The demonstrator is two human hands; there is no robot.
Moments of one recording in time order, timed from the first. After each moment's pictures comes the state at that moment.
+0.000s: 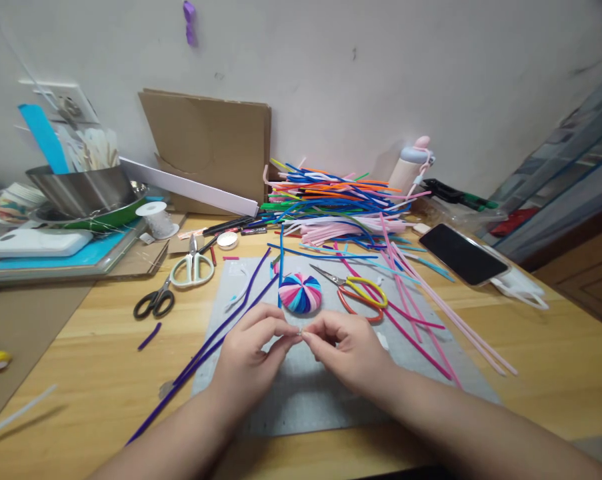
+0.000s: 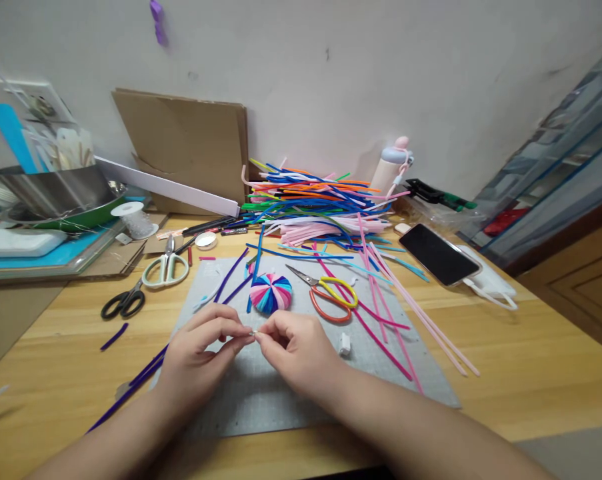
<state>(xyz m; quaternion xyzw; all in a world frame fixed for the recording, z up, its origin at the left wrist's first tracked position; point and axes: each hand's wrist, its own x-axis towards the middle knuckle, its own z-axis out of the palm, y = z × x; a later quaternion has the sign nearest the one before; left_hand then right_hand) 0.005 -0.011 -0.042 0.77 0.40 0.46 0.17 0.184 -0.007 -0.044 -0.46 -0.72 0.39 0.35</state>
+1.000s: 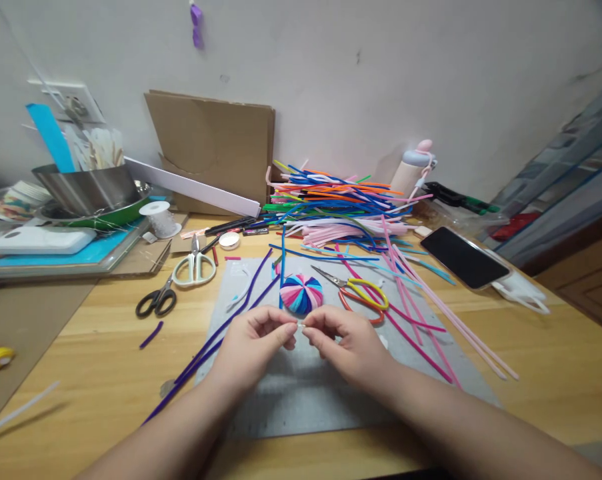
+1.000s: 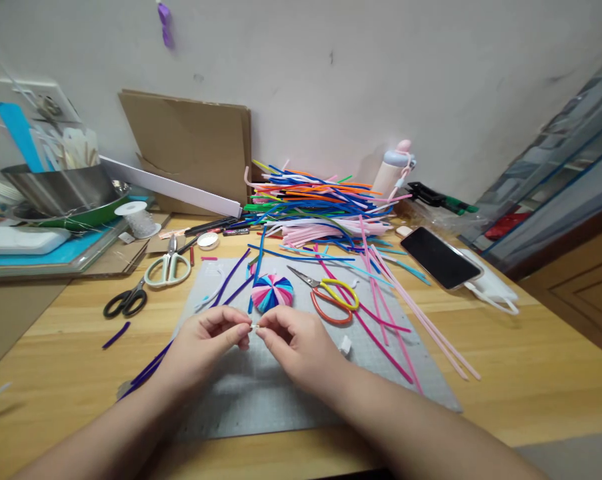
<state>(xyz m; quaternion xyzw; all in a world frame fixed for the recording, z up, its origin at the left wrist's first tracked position) 0.009 -0.002 -0.039 0.50 0.45 0.44 0.59 0.186 -0.002 -0.043 -0.42 -0.74 0.40 0.35</state>
